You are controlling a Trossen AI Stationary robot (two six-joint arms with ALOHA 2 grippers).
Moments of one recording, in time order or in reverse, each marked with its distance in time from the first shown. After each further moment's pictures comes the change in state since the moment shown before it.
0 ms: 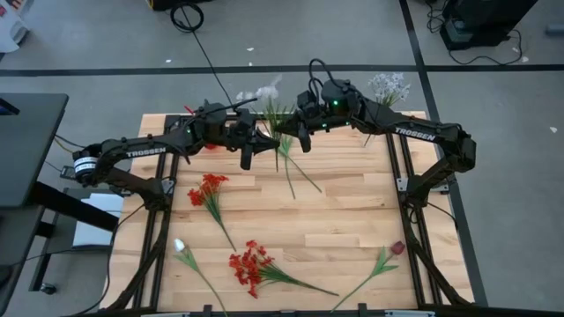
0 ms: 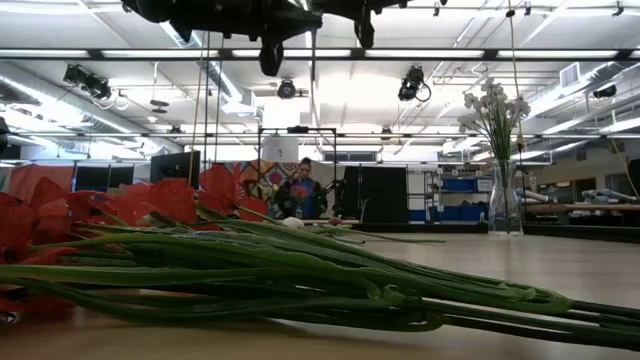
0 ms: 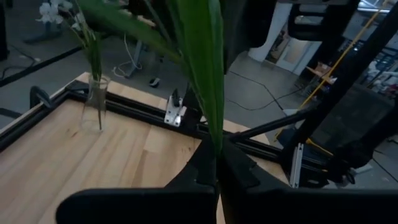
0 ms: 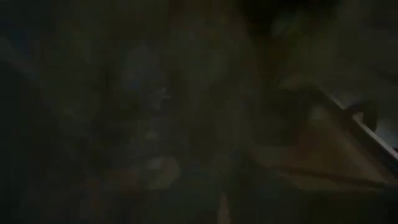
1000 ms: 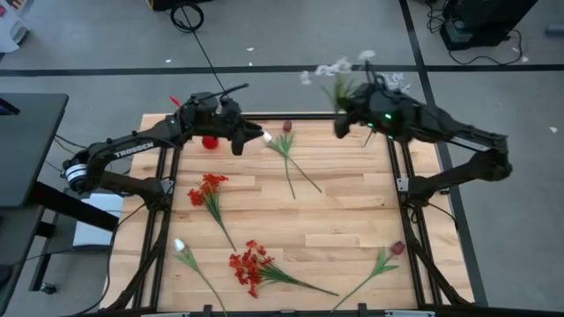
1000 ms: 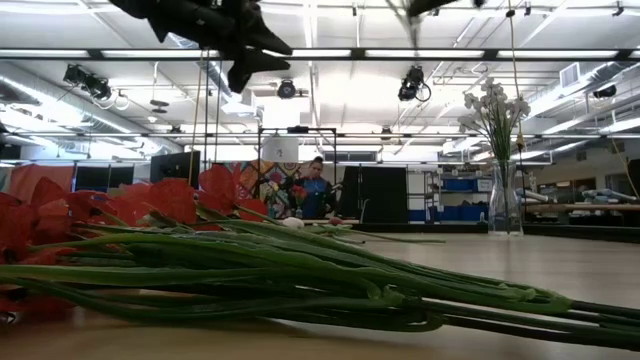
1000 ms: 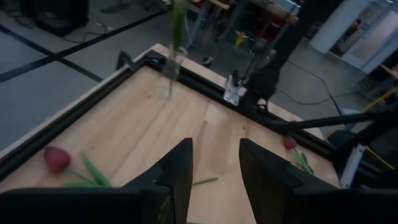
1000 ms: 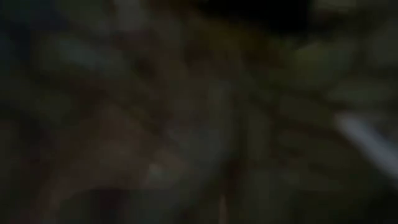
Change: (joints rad) left arm 0.163 -0.099 0.002 -0.299 -0.061 0.033; right arm 0.143 -0.355 -0.023 -0.523 1.009 -0.011
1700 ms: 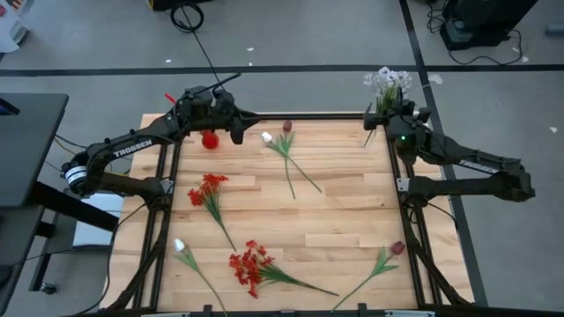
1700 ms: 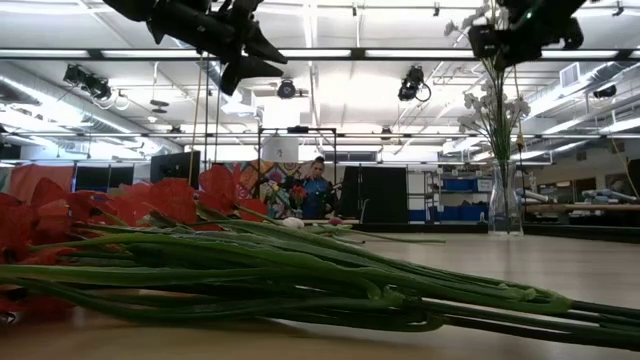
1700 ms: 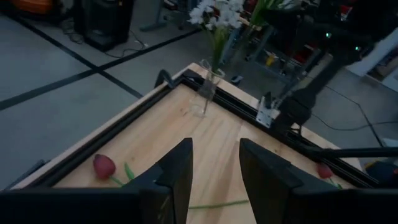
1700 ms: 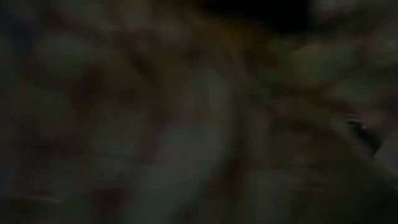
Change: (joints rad) left arm 0.068 -0.006 -0.001 0.031 -0.089 -0.014; right arm -0.161 -0.399 -0.682 0.379 0.502 -0.022
